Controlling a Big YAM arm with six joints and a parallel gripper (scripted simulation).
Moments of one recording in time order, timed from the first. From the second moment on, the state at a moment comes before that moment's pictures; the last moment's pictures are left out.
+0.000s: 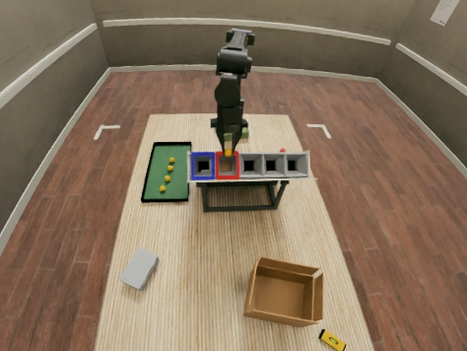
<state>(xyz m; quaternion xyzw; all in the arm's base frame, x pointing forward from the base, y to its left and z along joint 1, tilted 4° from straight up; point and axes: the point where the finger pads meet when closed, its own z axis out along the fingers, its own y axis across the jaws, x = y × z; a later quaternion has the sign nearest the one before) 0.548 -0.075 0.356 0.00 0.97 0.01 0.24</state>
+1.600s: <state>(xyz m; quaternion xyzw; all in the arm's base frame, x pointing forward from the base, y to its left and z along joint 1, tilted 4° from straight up) 0.548 -0.074 0.356 0.00 0.97 0.01 0.24</state>
